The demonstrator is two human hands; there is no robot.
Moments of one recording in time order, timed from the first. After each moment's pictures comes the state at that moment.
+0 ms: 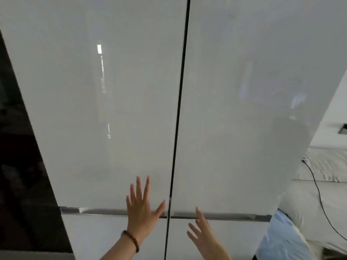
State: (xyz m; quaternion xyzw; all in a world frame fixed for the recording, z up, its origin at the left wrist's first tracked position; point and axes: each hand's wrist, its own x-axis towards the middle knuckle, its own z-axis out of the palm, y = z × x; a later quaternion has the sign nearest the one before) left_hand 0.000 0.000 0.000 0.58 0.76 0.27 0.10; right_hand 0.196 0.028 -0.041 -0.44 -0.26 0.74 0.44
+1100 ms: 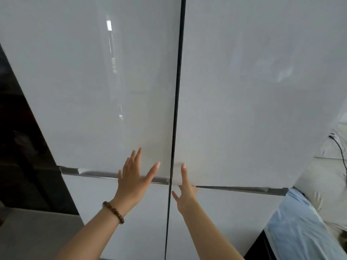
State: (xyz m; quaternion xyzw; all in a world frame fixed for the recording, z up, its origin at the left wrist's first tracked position) left_hand 0.000 -0.008 -0.033 0.53 0.75 0.36 0.15; right_hand 0.136 0.057 -0.075 -0.49 -0.21 0.71 0.45
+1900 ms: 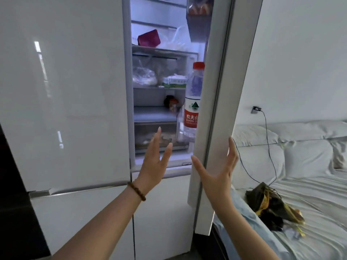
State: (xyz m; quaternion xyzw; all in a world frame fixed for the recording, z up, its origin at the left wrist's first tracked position) left_hand 0.164 -0.152 0.137 0.70 0.44 0.51 0.24; right_hand 0.320 -0.210 0.137 -0.48 -0.54 0.12 0.68
